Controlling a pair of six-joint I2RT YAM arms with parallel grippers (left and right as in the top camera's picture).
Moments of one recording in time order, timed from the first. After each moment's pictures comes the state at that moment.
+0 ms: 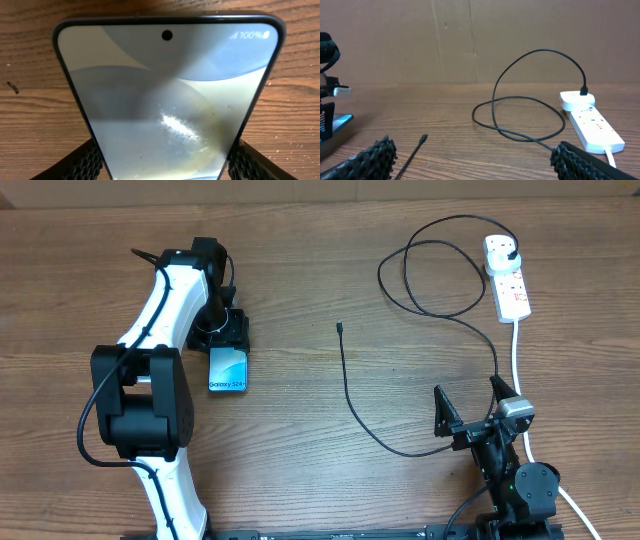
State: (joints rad) left arm -0.07 2.11 1.66 -1.20 0.03 -0.07; right arm 0.09 0.01 0.02 -0.02 -0.14 0.10
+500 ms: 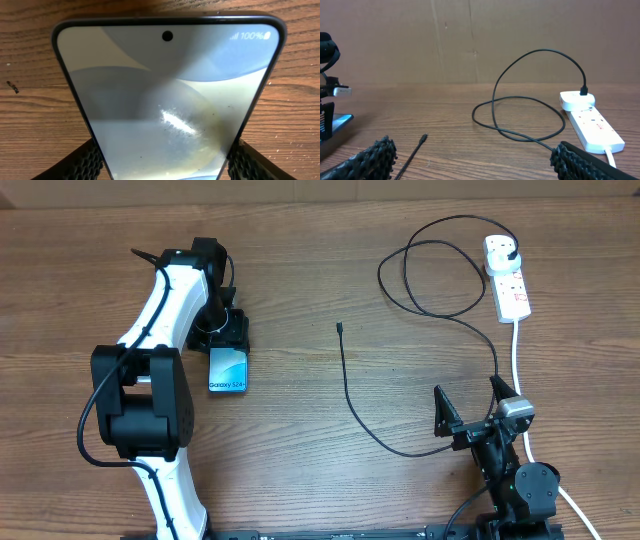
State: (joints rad) left arm -0.07 2.11 1.66 -1.21 0.03 -0.07; right arm 0.09 0.01 0.02 -0.02 -0.14 0.10
